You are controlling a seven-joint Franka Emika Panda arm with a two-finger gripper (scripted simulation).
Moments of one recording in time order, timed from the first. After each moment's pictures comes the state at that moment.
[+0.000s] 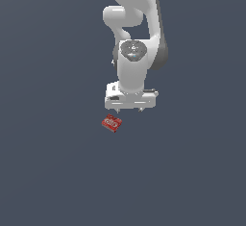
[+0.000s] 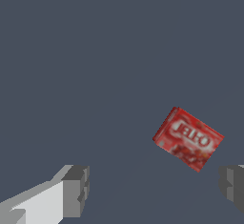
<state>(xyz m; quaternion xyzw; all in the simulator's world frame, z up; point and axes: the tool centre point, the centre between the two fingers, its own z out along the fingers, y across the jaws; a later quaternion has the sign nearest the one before) -0.013 0.029 0.158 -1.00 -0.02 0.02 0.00</state>
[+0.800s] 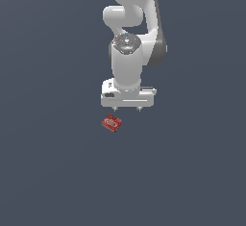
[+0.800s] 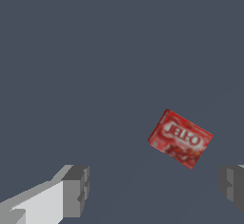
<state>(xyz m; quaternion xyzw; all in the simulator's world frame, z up) -0.007 0.019 0.175 -1.00 0.00 0.01 0.02</state>
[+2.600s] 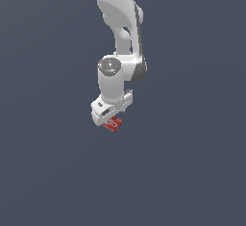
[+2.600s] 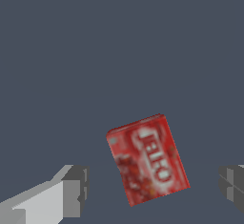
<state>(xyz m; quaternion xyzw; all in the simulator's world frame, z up) -0.019 -0.040 0.098 -0.94 -0.34 0.00 0.00</state>
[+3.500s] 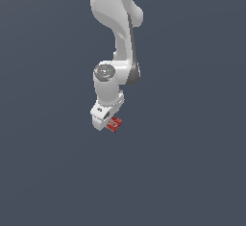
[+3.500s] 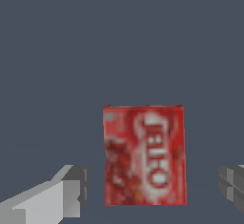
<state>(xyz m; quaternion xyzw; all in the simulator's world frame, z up) -0.029 -0.060 0.067 -0.88 -0.48 0.00 0.00</state>
